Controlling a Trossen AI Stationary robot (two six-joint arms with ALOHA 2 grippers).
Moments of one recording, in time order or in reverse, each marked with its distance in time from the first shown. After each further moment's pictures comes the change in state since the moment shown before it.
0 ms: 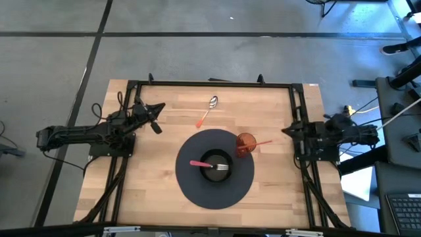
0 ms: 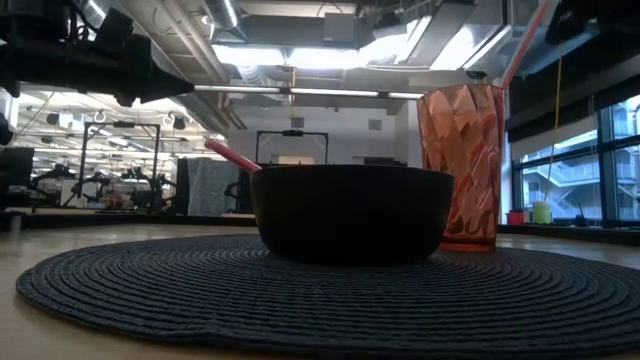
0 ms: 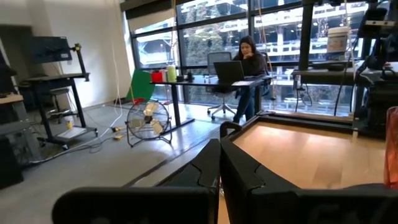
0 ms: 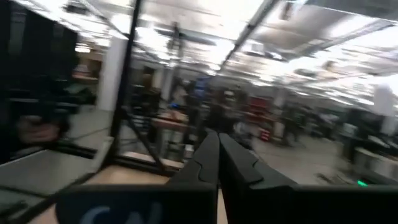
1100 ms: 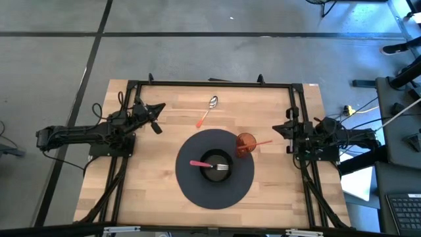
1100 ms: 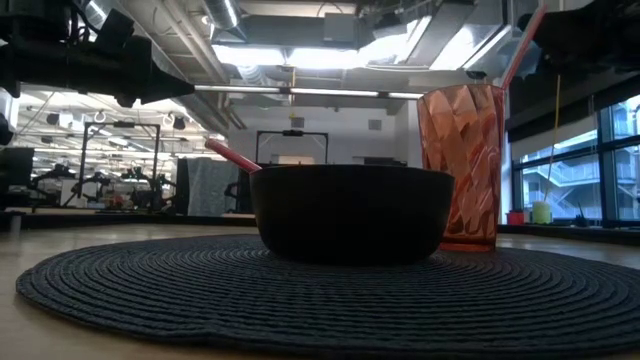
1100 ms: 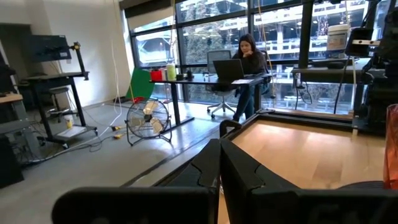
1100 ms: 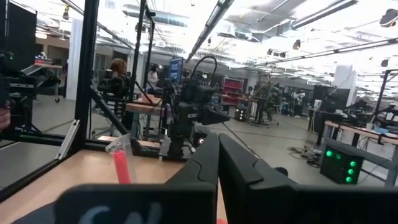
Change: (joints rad) left arm 0.000 0.008 0.000 0.000 0.001 0.000; right arm -0.074 -0.002 -0.138 0.090 0.066 0.037
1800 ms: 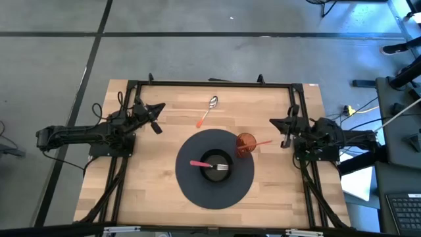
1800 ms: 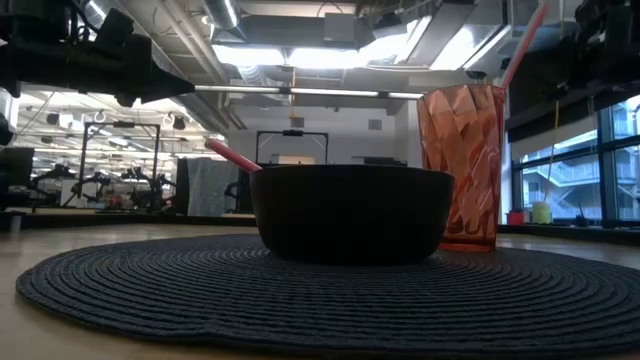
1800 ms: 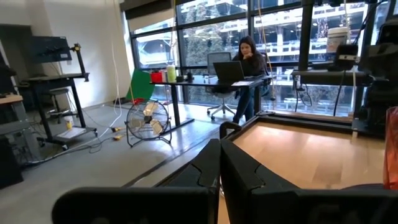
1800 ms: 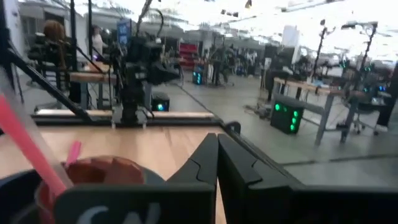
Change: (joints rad) left arm 0.000 0.000 0.000 0.008 0.000 0.000; right arm -0.040 0.012 0.000 -0.135 0.200 0.044
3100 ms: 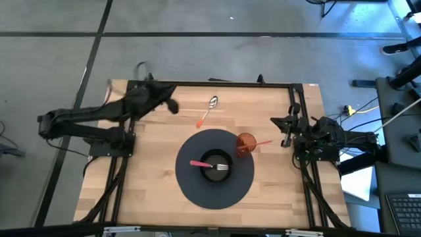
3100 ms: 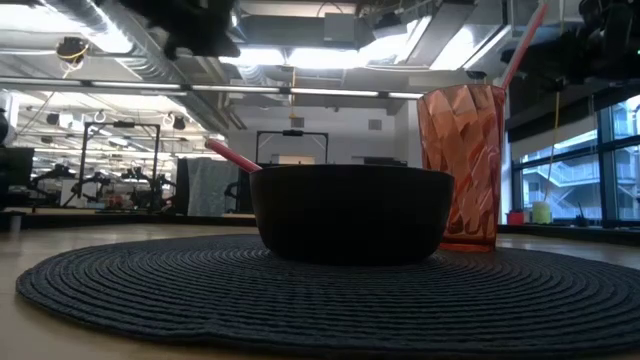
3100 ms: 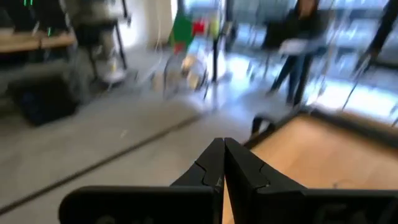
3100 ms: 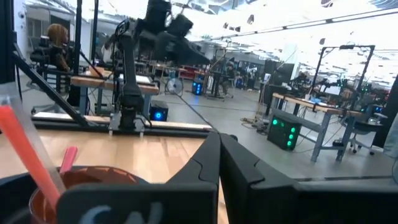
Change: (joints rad) left arm 0.047 0.557 0.665 -0.386 -0.157 -0.215; right arm -0.037 0.001 0.000 0.050 -0.053 -0.072
